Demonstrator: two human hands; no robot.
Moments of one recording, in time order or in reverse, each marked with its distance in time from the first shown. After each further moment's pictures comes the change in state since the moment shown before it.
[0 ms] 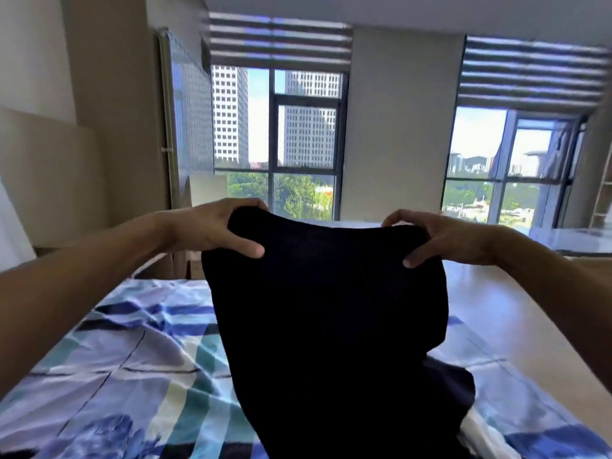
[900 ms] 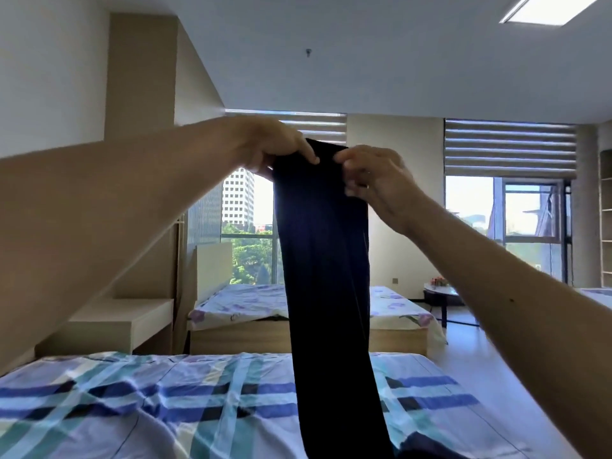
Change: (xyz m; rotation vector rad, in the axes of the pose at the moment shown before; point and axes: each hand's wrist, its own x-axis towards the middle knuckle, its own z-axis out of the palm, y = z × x) left_hand 0.077 0.229 -0.087 0.046 0.371 -0.184; right_hand 0.032 -0.200 -0.031 0.495 0.546 -0.627
